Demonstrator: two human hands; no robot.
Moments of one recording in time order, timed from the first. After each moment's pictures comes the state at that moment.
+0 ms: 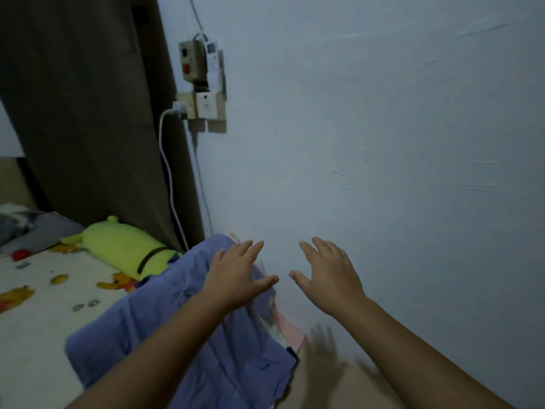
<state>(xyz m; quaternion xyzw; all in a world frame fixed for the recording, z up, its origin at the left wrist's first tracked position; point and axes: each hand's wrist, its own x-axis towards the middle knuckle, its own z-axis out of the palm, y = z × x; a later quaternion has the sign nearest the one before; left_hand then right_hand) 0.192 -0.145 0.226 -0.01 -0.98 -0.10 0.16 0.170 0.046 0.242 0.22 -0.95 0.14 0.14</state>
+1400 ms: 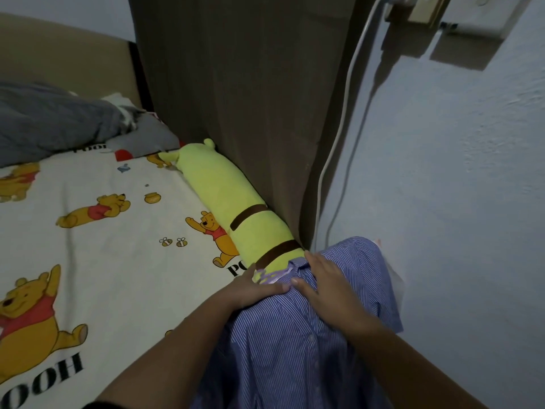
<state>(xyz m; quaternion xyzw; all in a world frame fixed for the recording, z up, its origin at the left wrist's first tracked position) 0.079 -0.500 0.062 0.29 -0.78 -0.54 -0.14 -0.010 -0.330 0.096 0.36 -0.91 0.17 -0.09</state>
